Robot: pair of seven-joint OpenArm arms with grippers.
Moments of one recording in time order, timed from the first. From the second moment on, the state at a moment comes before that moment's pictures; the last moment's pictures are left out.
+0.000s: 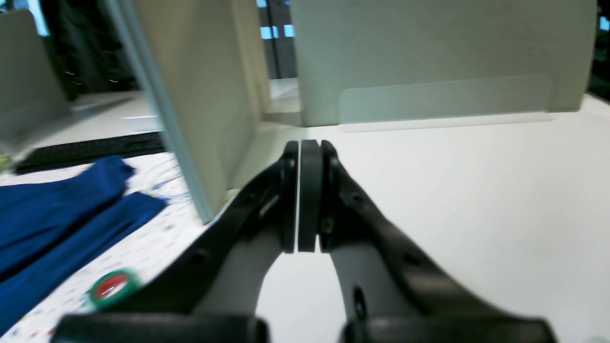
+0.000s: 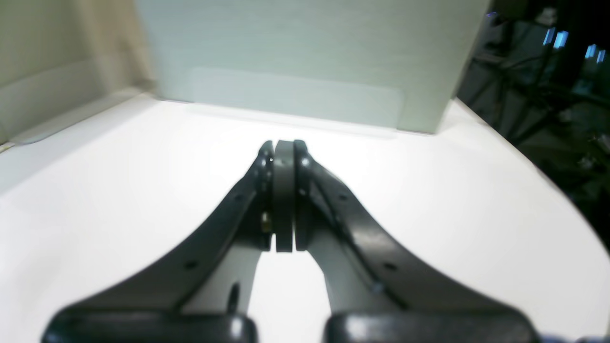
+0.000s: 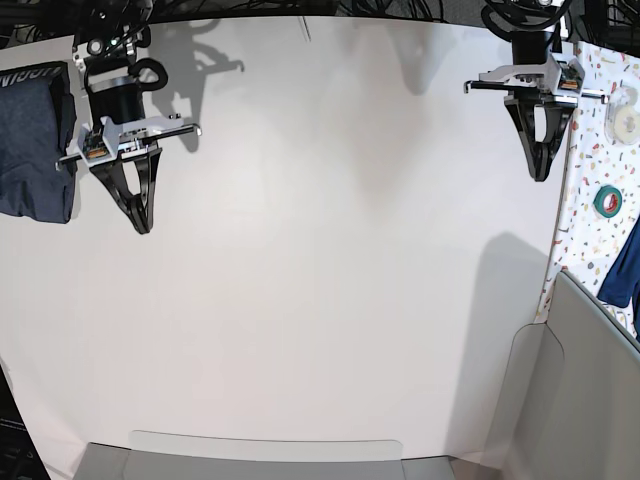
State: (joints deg) left arm 43.1 -2.4 -22.7 116.1 -8.3 -15.3 -25.5; right arm -26.9 -2.8 22.3 116.8 2.0 30.0 9.8
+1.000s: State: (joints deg) left arm 62.1 7.6 -22.9 105.1 -8.0 -15.4 -29.6; right arm -63.4 -0.4 16.0 101.6 2.2 29.8 11.4
